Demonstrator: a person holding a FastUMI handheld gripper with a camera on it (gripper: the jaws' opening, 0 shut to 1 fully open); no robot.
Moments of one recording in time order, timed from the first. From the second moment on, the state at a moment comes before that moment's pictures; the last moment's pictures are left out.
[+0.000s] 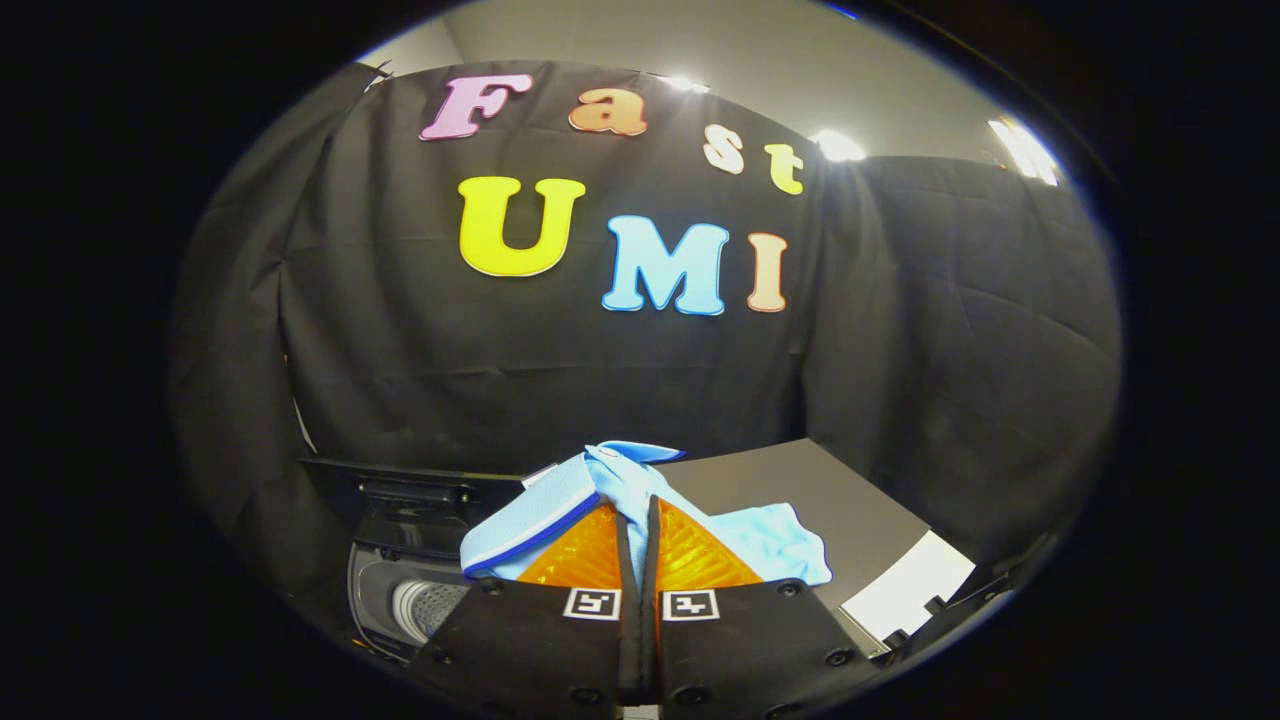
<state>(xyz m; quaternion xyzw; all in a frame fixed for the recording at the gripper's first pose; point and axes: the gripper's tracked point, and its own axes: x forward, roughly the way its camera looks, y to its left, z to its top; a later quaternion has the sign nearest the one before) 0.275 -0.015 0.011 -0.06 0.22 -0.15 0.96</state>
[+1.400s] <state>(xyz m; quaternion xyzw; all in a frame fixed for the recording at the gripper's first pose) 0.292 0.164 -0.086 -0.04 0.26 -0.11 0.96</state>
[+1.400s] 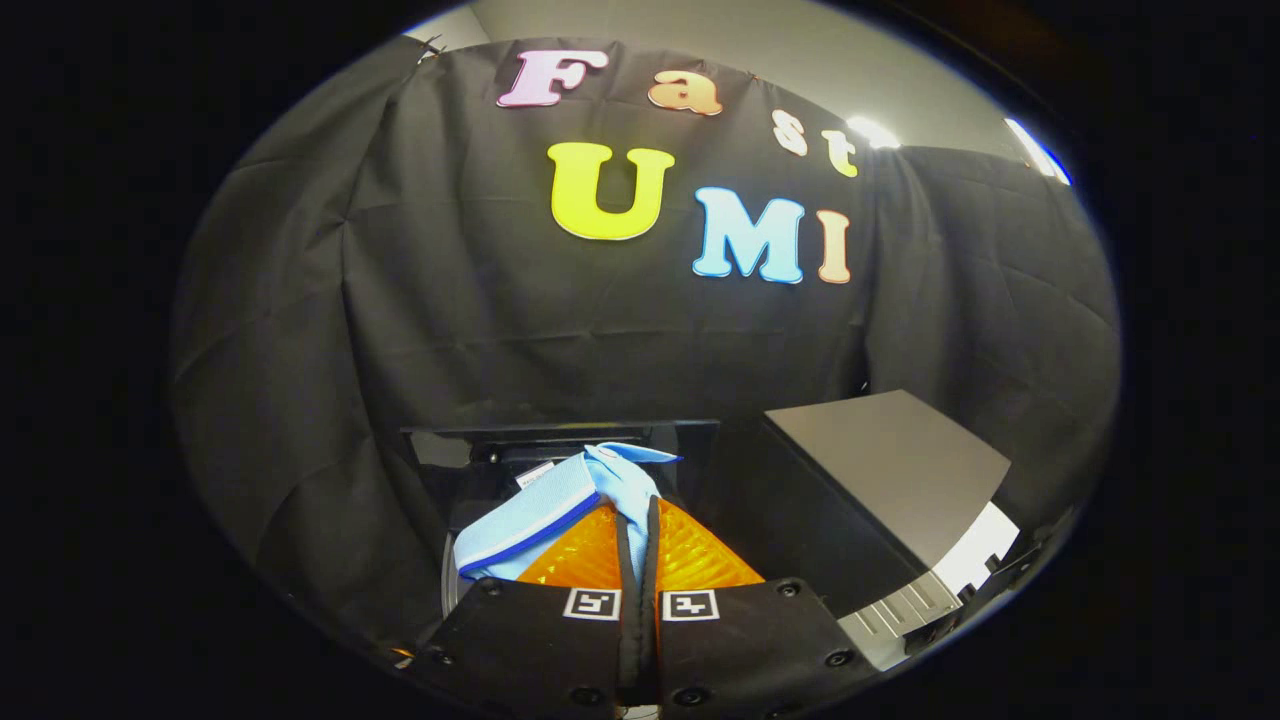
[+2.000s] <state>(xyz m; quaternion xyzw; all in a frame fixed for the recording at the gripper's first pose) 0.312 0.175 -0.195 -0.01 0.29 -0.10 0.95</state>
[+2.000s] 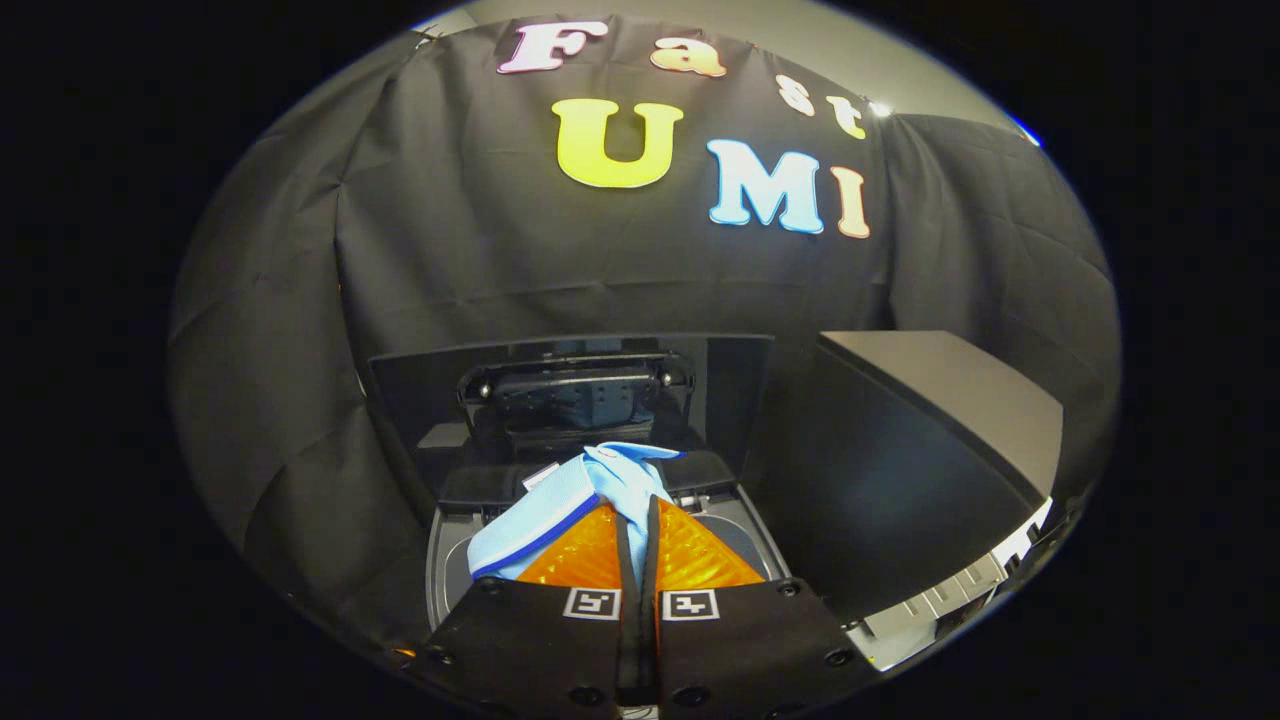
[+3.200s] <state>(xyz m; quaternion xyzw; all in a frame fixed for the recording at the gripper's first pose) 0.301 0.196 -0.292 -0.05 0.41 -0.04 0.91</state>
